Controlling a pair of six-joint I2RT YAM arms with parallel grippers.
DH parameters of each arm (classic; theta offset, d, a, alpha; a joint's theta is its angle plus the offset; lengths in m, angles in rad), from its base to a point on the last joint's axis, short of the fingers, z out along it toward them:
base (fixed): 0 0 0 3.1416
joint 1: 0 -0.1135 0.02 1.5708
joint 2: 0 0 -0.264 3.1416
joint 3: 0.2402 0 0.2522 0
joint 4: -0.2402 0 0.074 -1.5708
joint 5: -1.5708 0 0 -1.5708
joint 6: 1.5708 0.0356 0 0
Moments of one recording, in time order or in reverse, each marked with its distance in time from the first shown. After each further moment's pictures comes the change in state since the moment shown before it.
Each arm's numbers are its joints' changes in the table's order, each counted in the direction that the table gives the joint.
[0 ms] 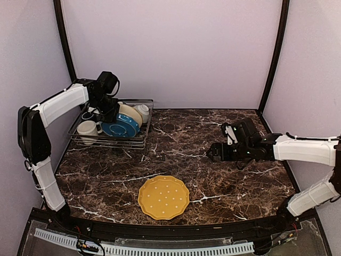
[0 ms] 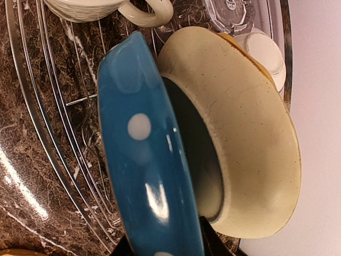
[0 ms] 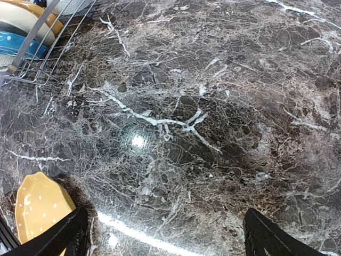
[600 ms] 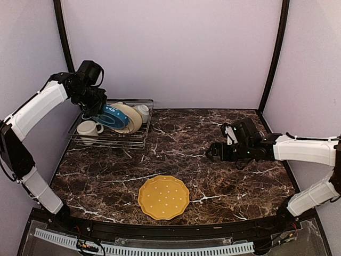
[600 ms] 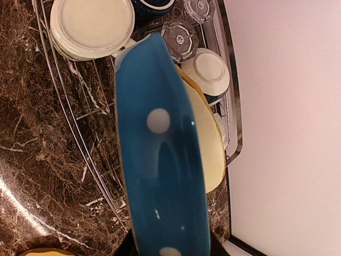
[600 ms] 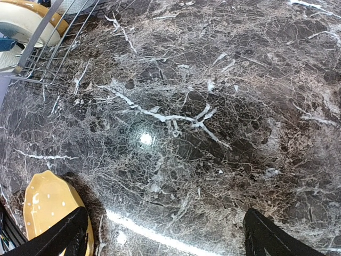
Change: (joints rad) left arm 0.000 -0.233 -0.046 -0.052 0.056 0.097; right arm -0.003 -0.001 0.000 0.002 0.037 0.031
